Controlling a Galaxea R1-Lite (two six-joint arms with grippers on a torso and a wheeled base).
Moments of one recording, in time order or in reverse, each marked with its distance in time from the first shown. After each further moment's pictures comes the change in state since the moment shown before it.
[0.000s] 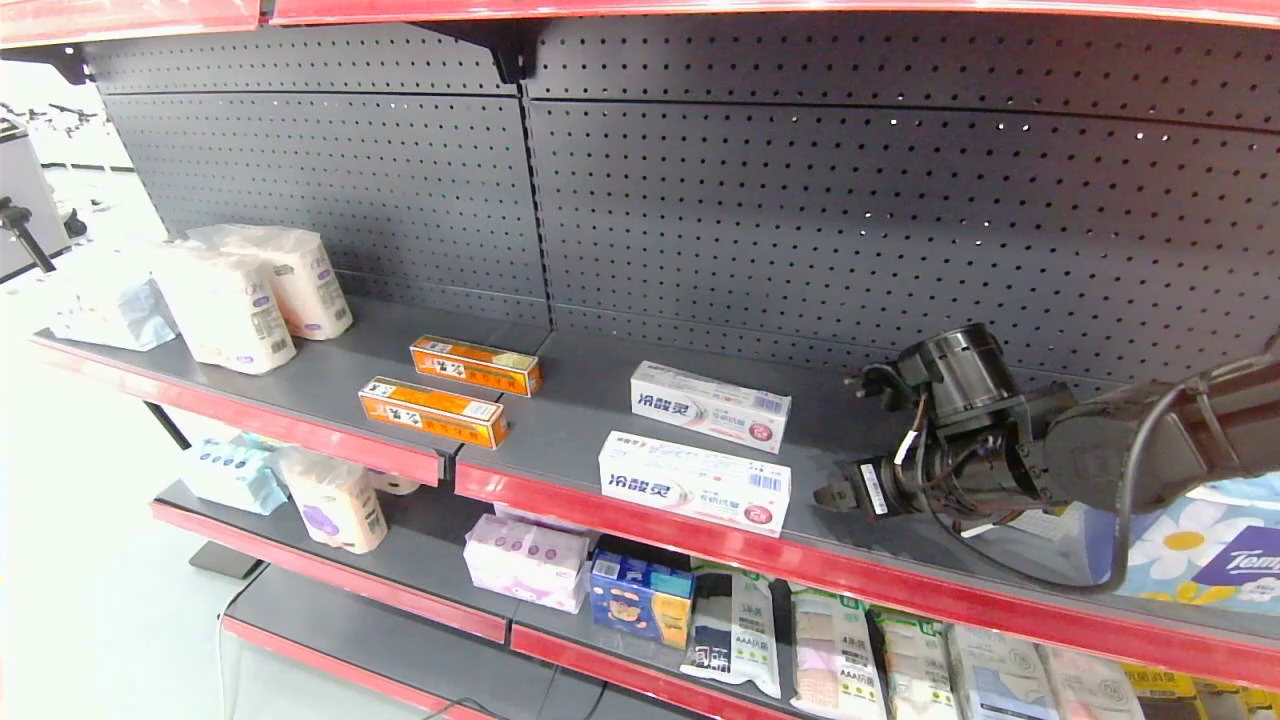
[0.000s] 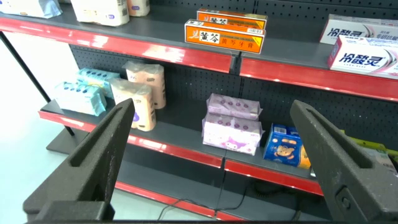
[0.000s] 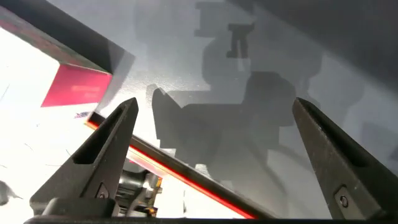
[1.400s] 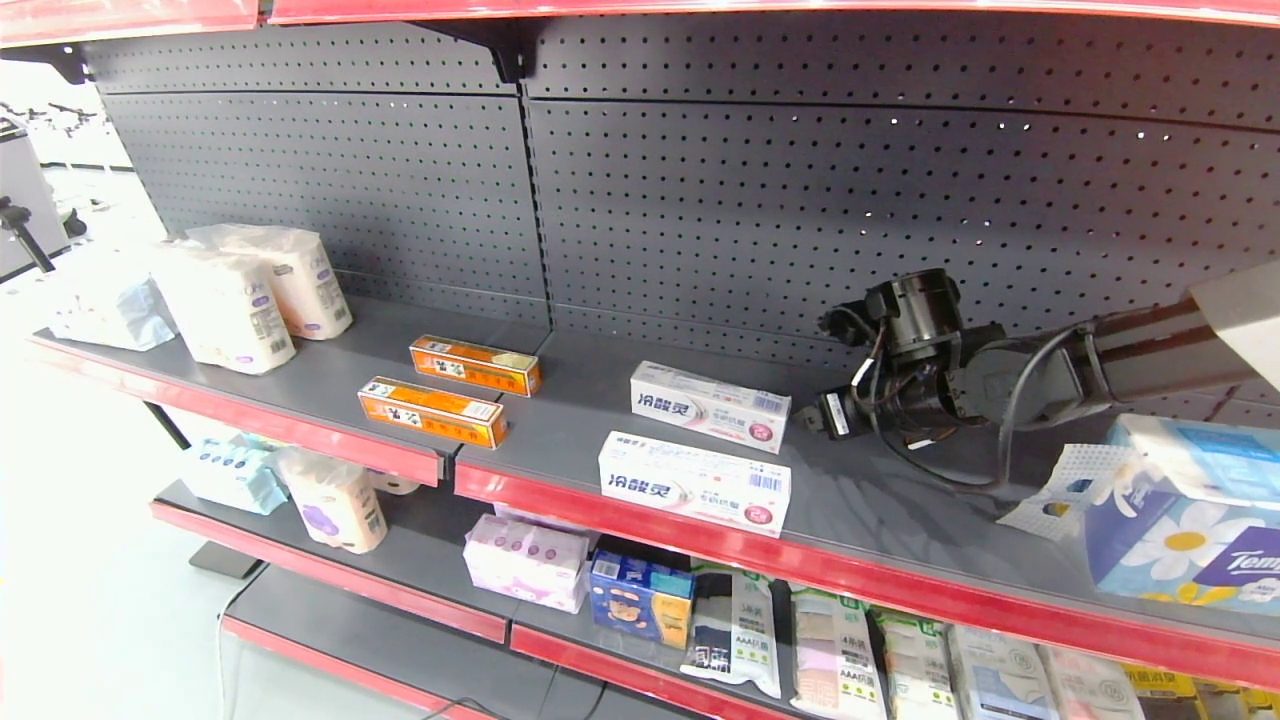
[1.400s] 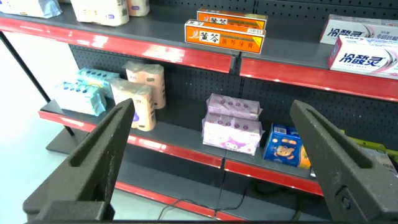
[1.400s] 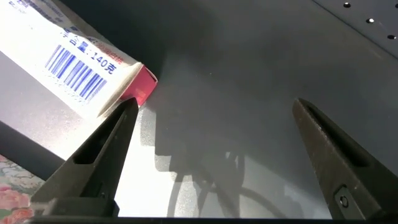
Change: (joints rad) left arm 0.000 0.000 0.000 0.000 0.000 0.000; right arm -0.062 0.191 -0.328 -0.012 -0.023 -0.149
